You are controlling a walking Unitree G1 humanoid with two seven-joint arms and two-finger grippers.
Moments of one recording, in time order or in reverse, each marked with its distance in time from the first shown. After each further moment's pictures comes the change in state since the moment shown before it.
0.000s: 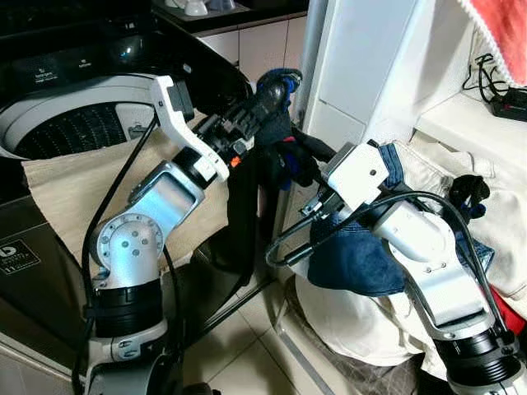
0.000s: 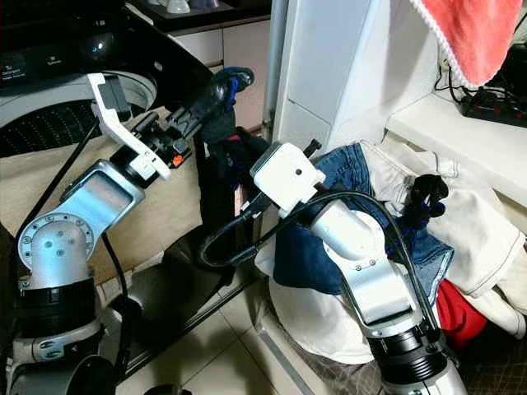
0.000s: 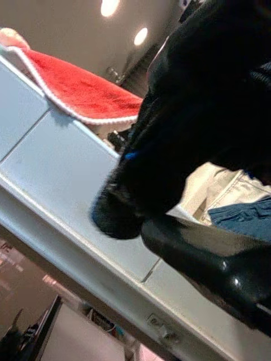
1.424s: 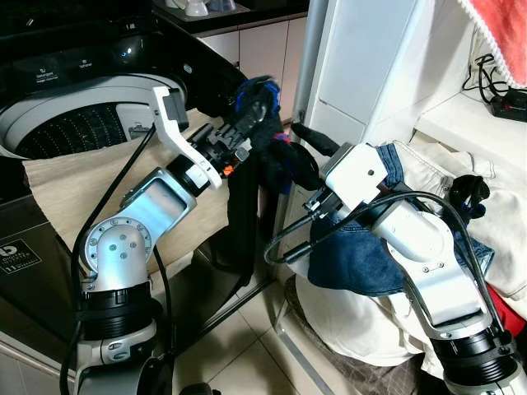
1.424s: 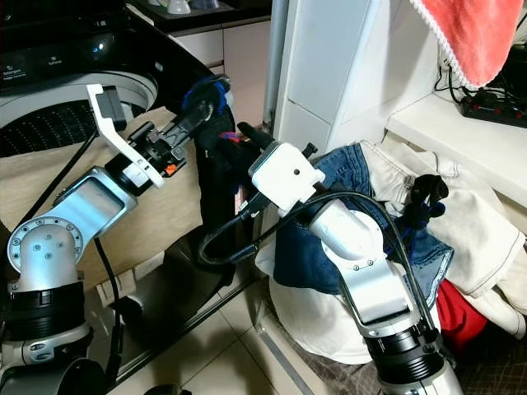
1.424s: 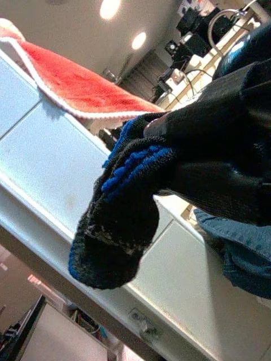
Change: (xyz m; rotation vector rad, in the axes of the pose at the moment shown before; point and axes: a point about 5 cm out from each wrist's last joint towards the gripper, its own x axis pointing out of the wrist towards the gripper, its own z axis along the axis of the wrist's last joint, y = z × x) left arm -0.010 0.012 0.002 -0.047 0.019 0.027; right arm 0.001 -0.001 0.001 -0.001 -0.012 -0.019
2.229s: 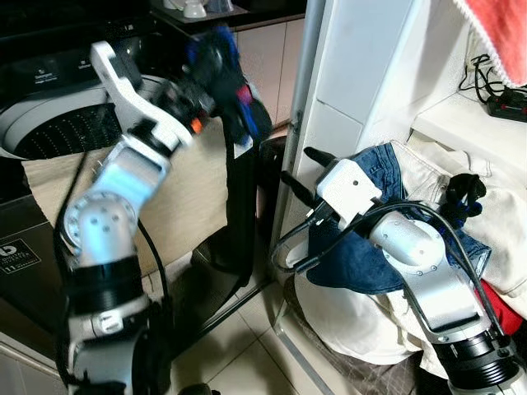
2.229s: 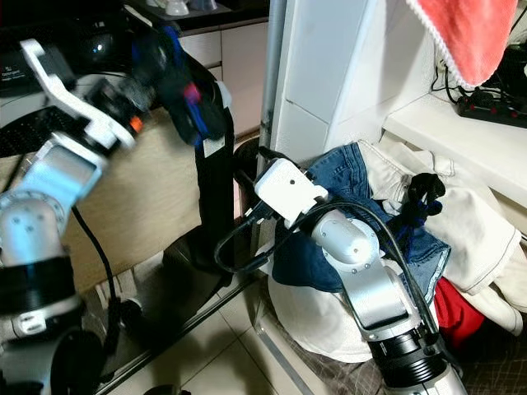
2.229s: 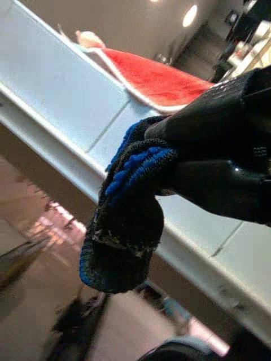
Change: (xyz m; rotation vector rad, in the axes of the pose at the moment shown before) left arm 0.004 0.002 0.059 0.130 -0.258 0.074; right arm -0.010 0.010 -0.036 0.008 0.242 0.055
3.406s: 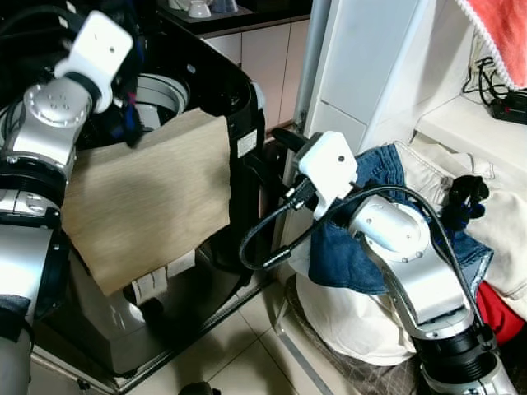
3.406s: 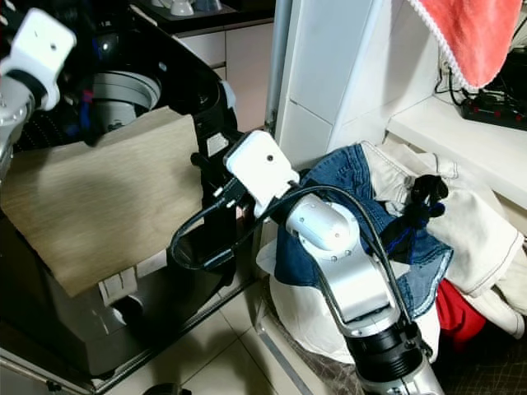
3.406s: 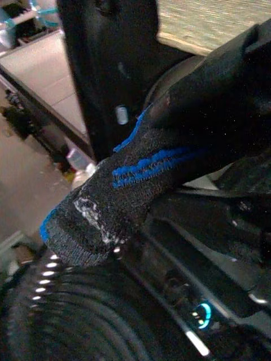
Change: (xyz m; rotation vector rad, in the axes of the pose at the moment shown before) left arm 0.017 0.107 0.073 1.419 0.409 0.388; right arm 0.017 0.007 0.047 0.159 -0.134 0.060
